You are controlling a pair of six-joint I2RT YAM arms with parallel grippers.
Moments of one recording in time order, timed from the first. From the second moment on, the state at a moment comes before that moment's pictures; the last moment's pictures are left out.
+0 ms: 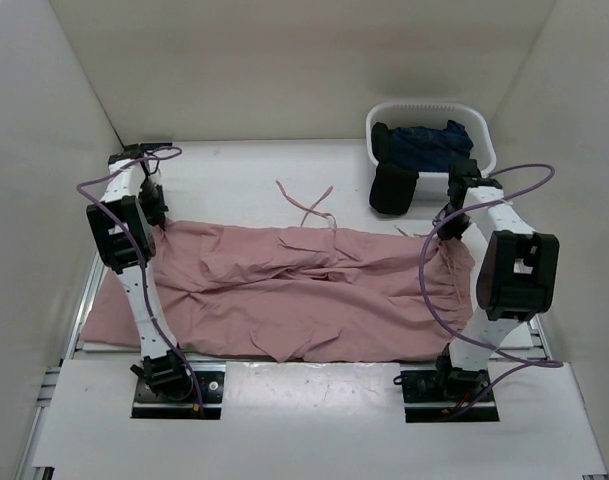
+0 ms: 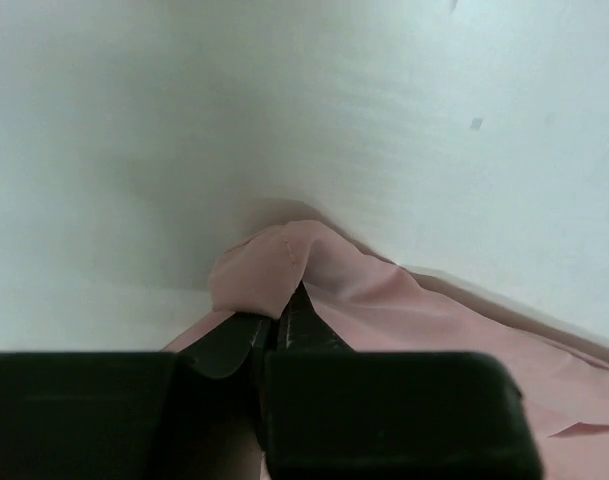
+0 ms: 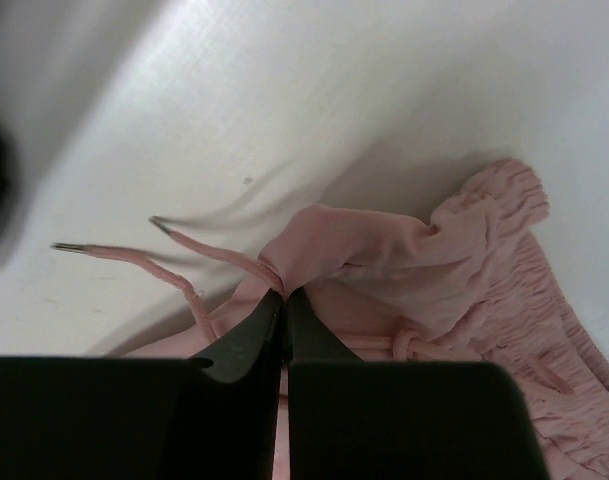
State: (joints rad) left arm 0.26 2.38 2.03 -1.09 -0.02 0.00; right arm -0.03 1.75 1.27 -0.79 0.21 0.71
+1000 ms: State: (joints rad) left arm 0.47 1.25 0.61 -0.71 -0.37 0.00; right arm -0.17 0.86 0.45 -0.77 0.07 0.84
